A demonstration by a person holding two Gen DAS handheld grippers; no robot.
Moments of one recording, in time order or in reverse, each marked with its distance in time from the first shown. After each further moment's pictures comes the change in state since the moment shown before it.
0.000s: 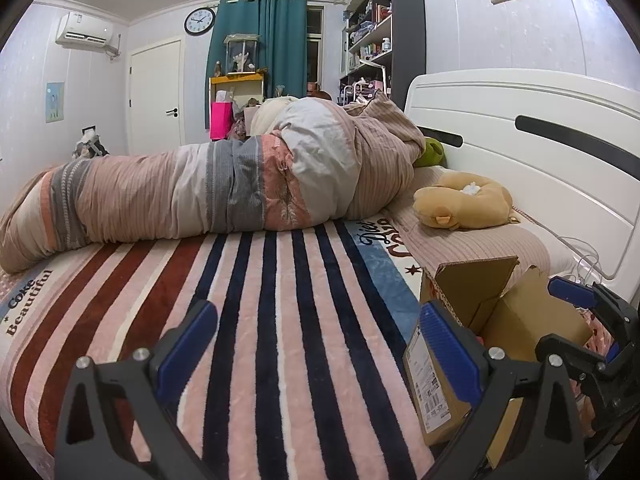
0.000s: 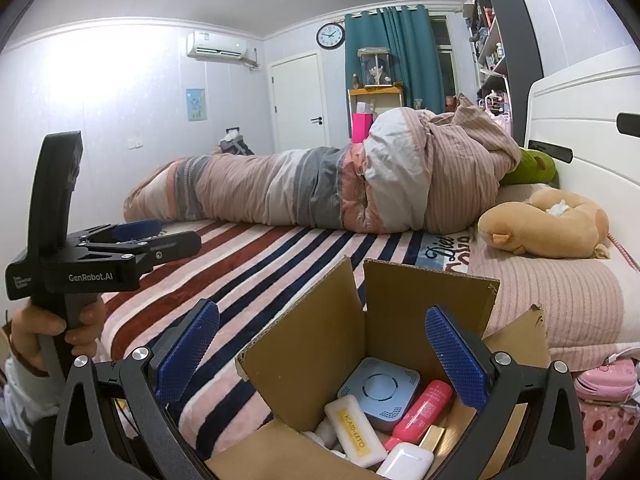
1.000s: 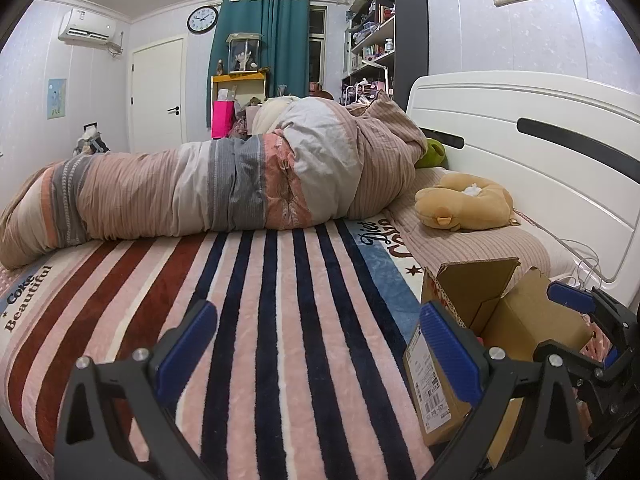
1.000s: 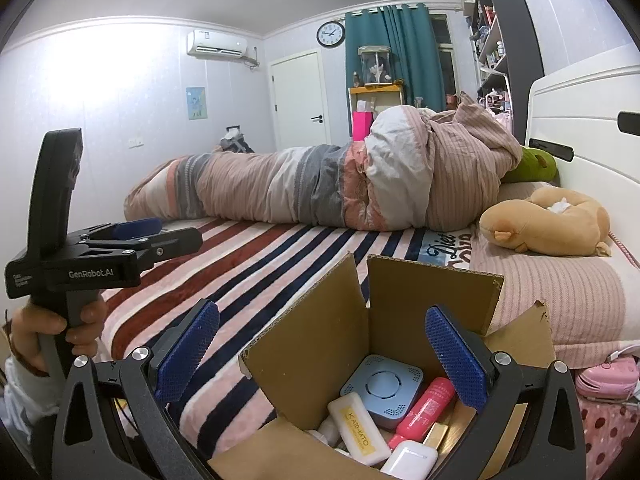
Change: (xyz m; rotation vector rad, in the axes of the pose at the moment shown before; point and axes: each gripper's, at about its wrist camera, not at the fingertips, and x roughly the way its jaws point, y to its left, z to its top) left arm 0.000 0.003 0.000 0.000 0.001 -0.003; right arm 0.003 0.007 -0.006 0.005 0.004 0.001
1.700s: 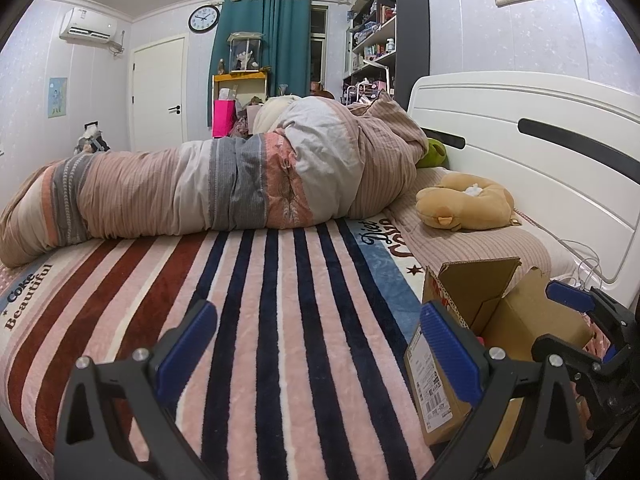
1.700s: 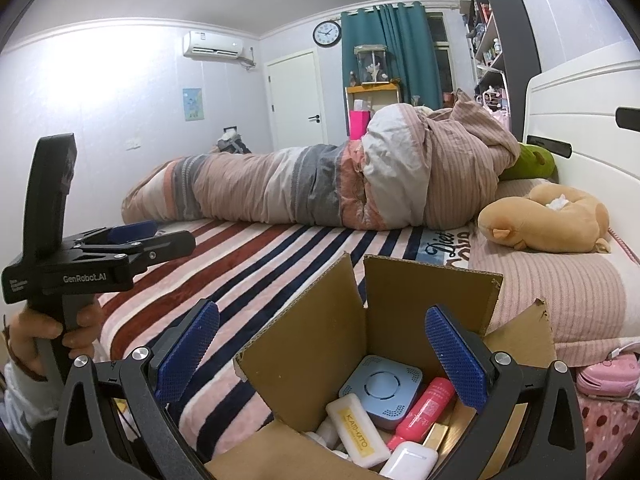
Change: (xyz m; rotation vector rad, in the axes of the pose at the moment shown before) left arm 0.000 0.002 -0.001 -0.002 0.000 -0.001; right arm -0.001 -0.001 0.000 0.005 0.000 -0.005
